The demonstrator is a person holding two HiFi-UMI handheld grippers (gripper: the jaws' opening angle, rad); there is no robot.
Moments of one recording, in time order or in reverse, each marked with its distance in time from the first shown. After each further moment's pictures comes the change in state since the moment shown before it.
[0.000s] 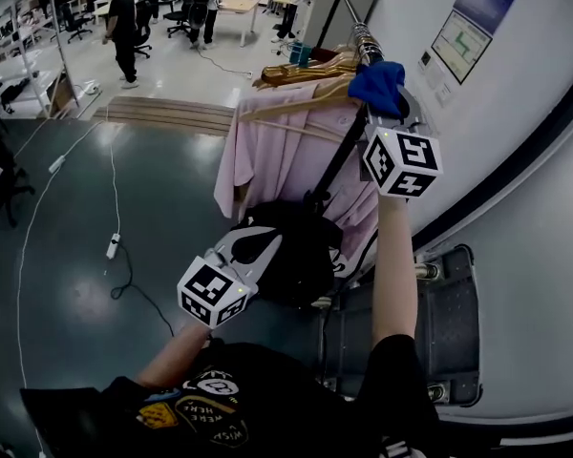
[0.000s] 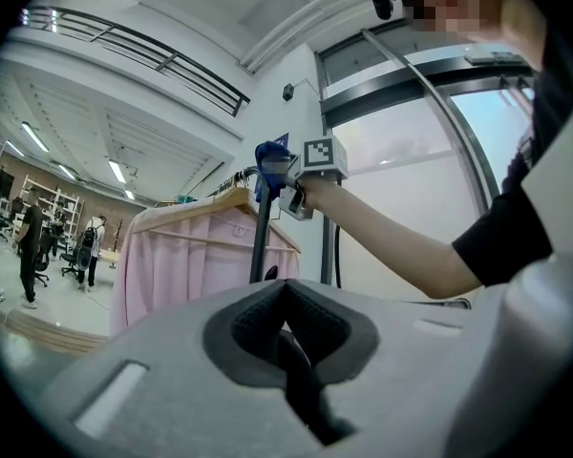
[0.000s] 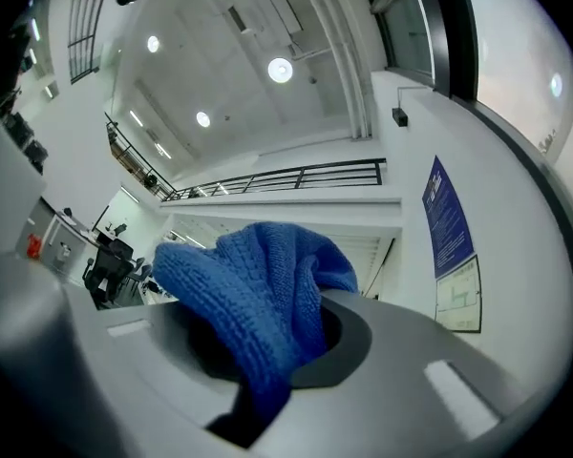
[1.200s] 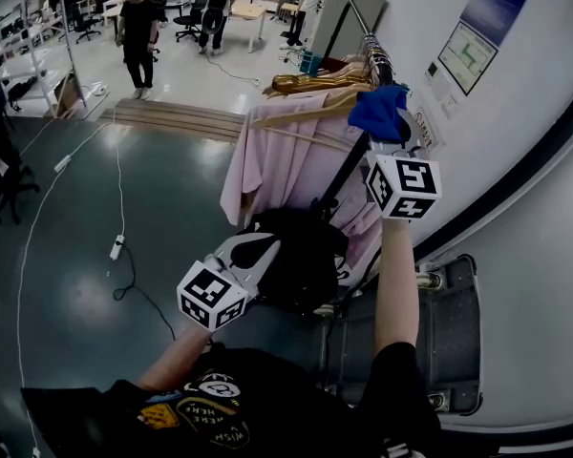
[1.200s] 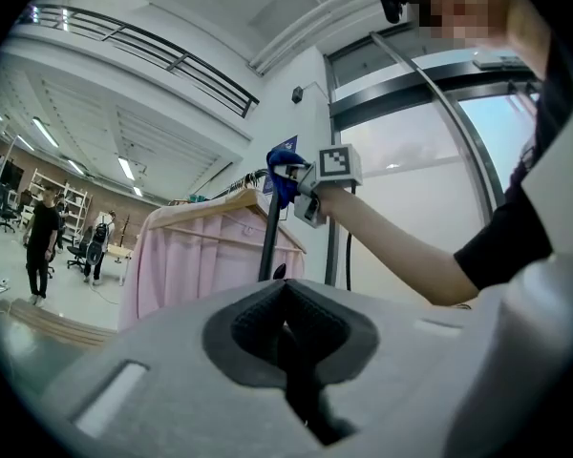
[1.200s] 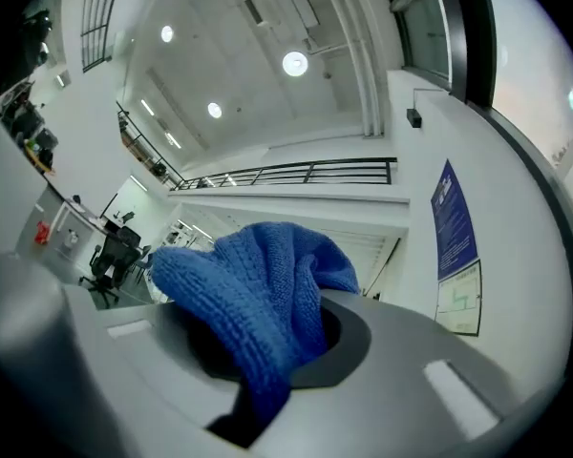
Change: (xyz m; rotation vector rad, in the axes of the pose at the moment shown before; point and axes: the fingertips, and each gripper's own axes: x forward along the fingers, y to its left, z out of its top) left arm -0.015 0.011 -0.003 -0.037 -0.007 0.029; right arm -0.014 0.020 -0.015 -0.072 0.045 0.042
